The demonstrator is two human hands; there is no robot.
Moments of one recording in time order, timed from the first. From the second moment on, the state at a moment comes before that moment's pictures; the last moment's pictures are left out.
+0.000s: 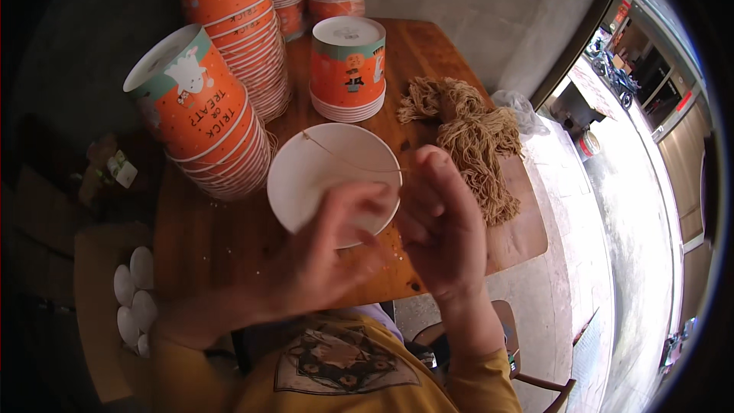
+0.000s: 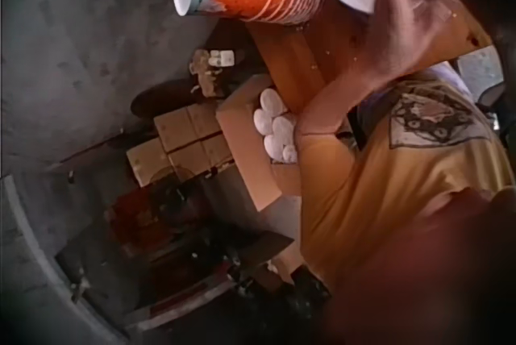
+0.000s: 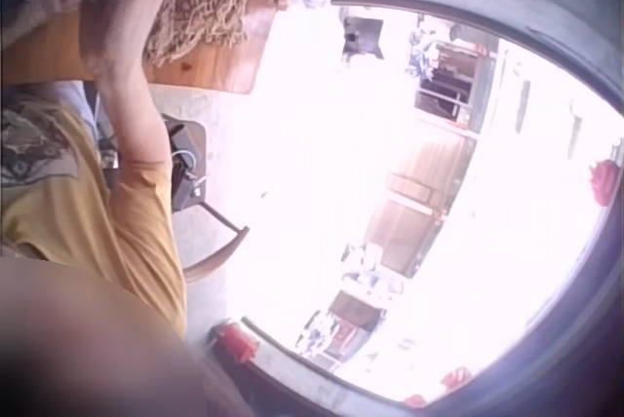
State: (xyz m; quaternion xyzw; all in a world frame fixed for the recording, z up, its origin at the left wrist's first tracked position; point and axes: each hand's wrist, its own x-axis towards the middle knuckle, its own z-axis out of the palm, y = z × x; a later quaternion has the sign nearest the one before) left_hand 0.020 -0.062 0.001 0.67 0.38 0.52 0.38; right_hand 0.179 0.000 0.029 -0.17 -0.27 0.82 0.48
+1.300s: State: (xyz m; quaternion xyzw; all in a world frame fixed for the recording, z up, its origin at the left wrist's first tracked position) left_hand 0.029 -0.101 -0.021 0.68 0.53 0.39 0.32; right_hand 0.216 -0.045 -0.066 -0.26 -0.77 0.41 0.42
